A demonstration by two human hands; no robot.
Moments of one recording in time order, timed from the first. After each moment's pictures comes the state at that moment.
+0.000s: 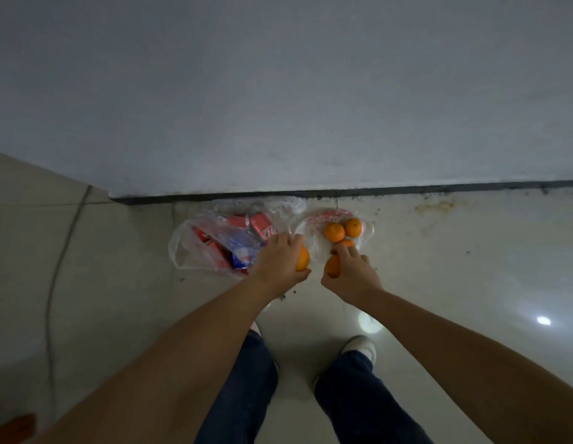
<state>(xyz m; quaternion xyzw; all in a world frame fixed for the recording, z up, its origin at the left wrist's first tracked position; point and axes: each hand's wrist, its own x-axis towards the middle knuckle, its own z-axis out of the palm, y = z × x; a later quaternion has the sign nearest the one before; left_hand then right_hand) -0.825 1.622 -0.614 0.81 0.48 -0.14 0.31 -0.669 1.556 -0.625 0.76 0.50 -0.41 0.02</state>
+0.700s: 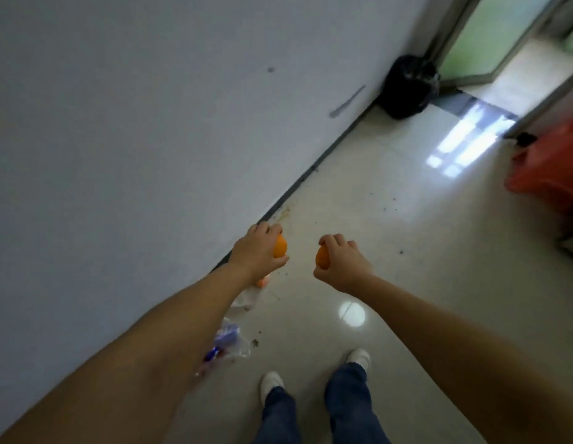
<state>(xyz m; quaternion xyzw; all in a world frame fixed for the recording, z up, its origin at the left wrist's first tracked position) -0.740 1.552 -0.282 0.97 0.11 -0.10 0.17 -0.676 1.369 -0.284 0.94 0.24 -0.23 -0.12</state>
